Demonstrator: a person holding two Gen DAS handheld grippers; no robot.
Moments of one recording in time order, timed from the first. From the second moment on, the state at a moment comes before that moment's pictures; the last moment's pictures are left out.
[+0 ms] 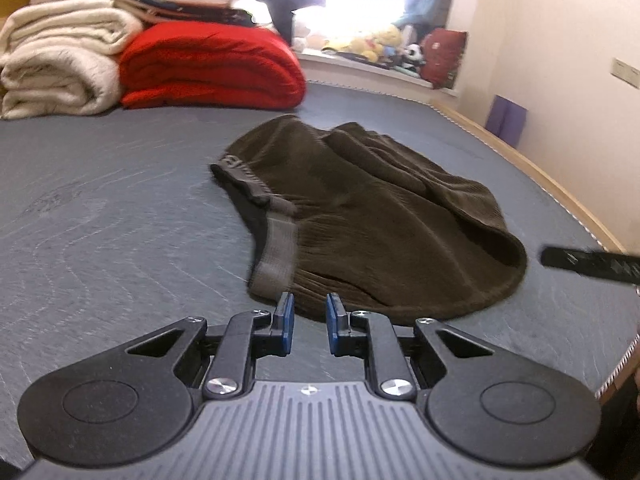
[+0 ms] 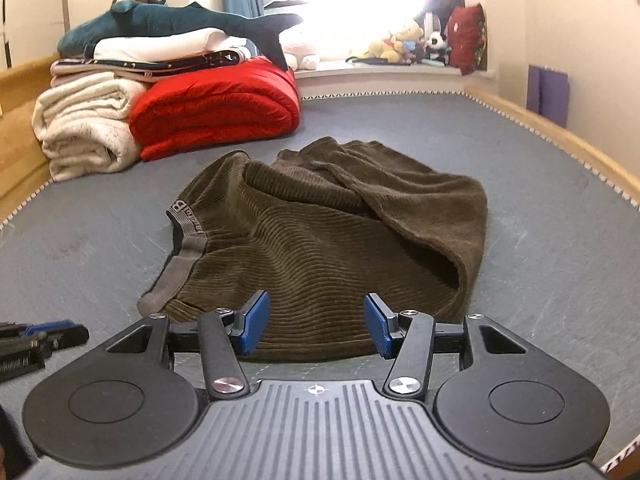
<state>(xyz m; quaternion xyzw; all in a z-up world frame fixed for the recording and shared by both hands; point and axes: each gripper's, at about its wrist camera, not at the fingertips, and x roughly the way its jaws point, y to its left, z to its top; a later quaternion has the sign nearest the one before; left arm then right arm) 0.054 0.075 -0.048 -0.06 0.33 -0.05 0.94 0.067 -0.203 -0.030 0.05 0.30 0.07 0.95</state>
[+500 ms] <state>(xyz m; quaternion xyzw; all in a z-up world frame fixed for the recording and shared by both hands) 0.155 0.130 -0.101 -0.12 0.39 -0.04 0.91 0.116 -0.258 -0.075 0.16 0.40 -0.07 0.90</state>
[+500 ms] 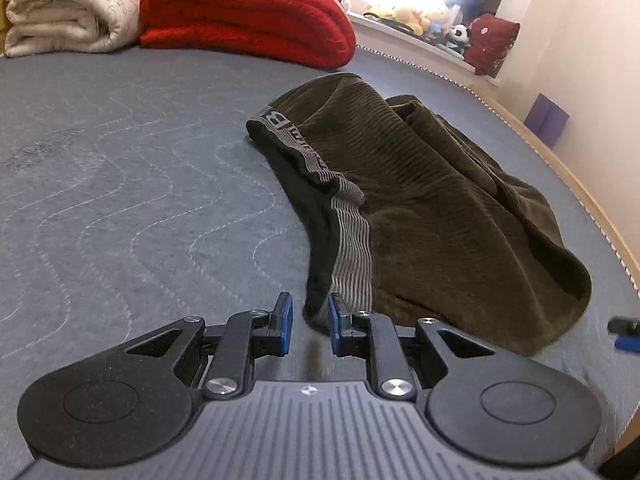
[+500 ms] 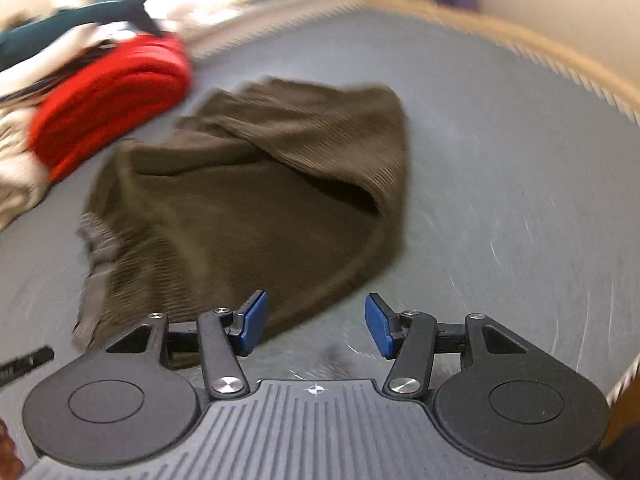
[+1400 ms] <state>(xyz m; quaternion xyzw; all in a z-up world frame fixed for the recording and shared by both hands) 0.289 0.131 -0.132 -0.20 0.43 -0.07 0.88 0.208 -0.272 -0.153 0.21 0.40 -0.18 0.88</state>
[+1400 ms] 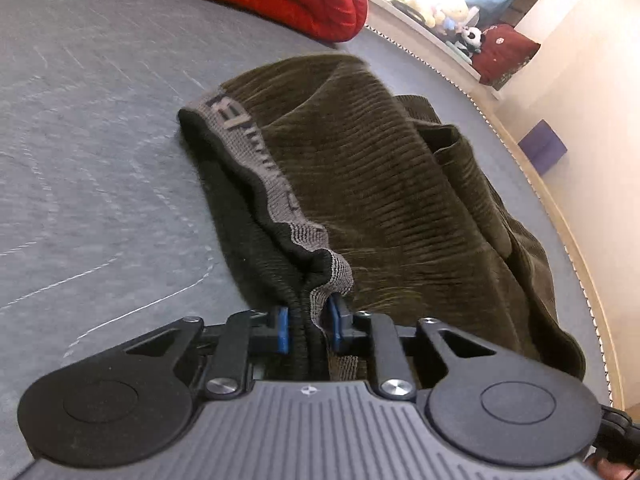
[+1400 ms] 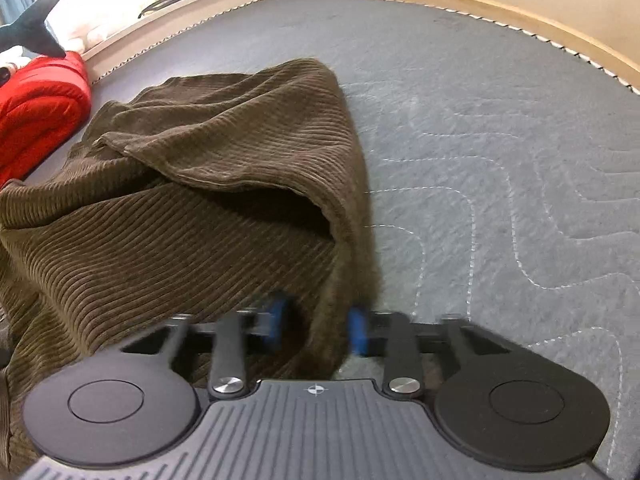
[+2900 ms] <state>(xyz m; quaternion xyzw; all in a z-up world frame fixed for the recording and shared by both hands) 0.091 0.177 -0.089 -0.15 0.48 -0.01 0.87 0.097 -0.138 -0.050 0.05 0.36 0.07 0.93</state>
